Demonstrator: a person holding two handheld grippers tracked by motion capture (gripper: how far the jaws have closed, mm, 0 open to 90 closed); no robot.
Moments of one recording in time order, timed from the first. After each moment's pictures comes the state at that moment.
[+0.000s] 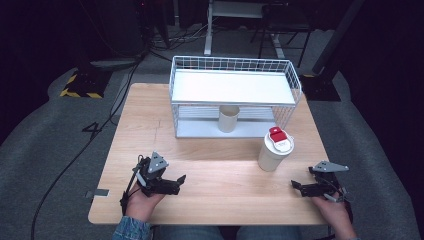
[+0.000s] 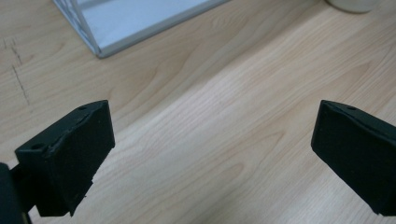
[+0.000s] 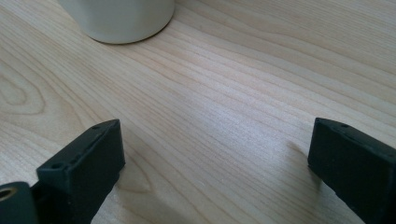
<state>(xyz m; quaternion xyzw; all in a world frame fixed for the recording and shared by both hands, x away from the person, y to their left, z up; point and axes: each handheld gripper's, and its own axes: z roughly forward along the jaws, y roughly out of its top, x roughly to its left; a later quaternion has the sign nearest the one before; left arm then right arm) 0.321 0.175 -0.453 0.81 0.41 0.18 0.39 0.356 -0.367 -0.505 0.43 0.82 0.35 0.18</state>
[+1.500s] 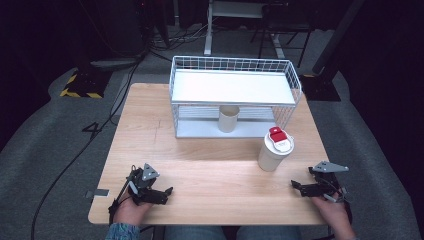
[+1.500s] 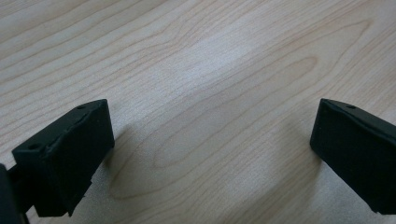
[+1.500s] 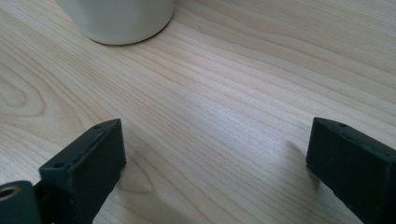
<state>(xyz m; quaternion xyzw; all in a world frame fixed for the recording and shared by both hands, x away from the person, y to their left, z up) 0.319 0.208 -0.506 0.83 0.43 0.15 0.32 0.355 -0.366 -0.505 0.43 0.81 0.35 0.18</state>
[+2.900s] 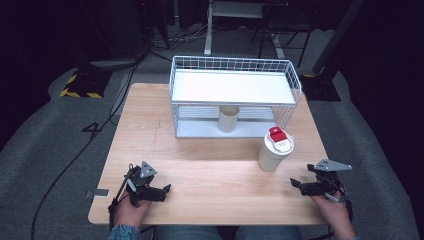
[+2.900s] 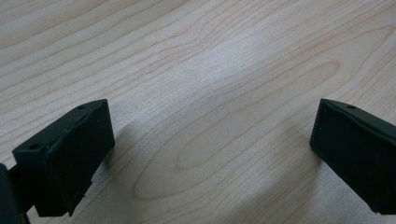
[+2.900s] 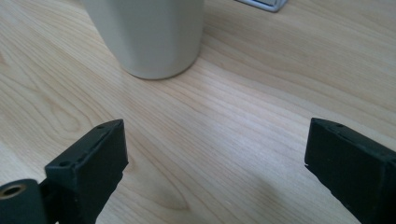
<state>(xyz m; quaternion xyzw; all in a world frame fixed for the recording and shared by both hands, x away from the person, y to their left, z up) 0.324 0.214 -0.506 0.82 0.44 0.16 0.32 0.349 -0.357 -0.483 0.41 0.81 0.37 0.18</state>
